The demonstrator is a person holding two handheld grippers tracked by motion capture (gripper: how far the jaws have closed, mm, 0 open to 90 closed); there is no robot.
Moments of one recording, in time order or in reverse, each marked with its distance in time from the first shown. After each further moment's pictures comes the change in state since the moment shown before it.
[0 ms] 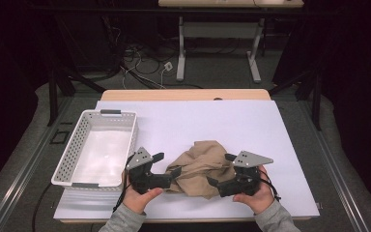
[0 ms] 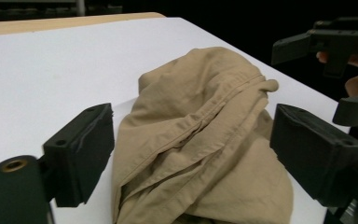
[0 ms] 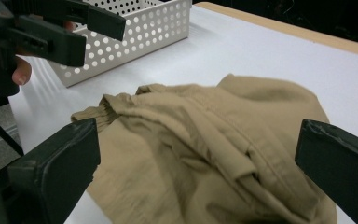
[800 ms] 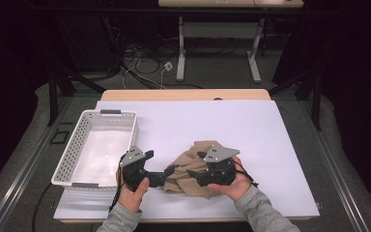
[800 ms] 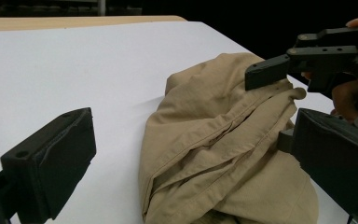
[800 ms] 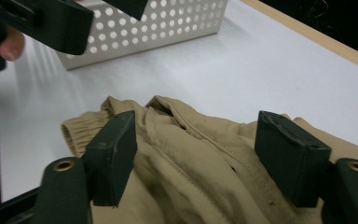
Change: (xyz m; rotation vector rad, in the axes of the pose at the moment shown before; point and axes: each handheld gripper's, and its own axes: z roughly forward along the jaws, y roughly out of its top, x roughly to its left) left arm 0.014 -0.002 -0.008 -0.006 0.049 -0.057; right arm 0.014 0.018 0.060 0.089 0.060 -0.183
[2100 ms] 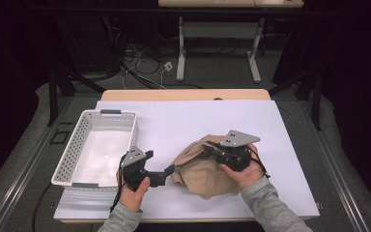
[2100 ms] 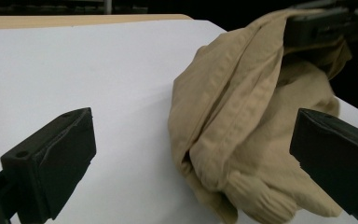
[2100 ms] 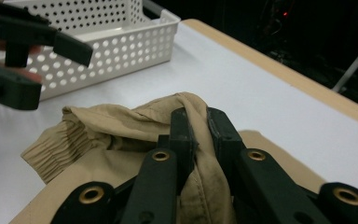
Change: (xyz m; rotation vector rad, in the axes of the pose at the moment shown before) left arm 0.001 -0.002 0.002 -0.004 0.027 0.003; right arm -0.035 0.021 -0.038 -0.090 -0.118 0.045
